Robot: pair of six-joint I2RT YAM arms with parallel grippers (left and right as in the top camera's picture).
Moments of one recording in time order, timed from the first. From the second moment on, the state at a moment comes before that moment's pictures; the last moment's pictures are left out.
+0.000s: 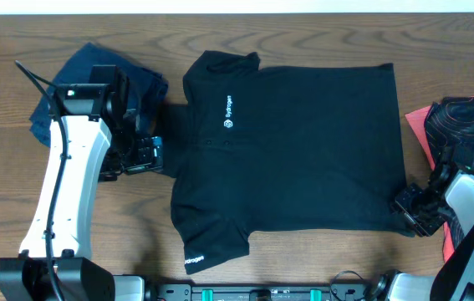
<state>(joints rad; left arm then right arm) -0.01 1.54 1.41 -1.51 0.06 -0.20 -0.45 1.52 0.70 -0.83 -0.03 0.47</state>
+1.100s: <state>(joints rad) -0.08 1.35 0.98 -1.39 0.36 -0.23 -0.45 1.23 0.72 -0.98 -0.06 0.42</state>
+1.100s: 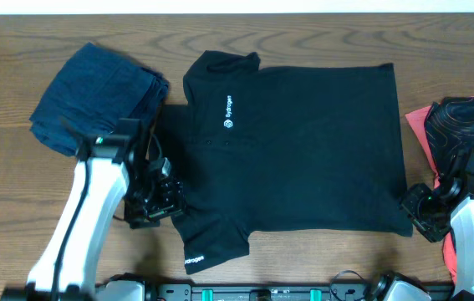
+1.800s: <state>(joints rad) -0.08 1.23 0.55 -1.02 0.37 -0.52 -0.45 1.23 0.72 -0.97 -0.06 0.42</state>
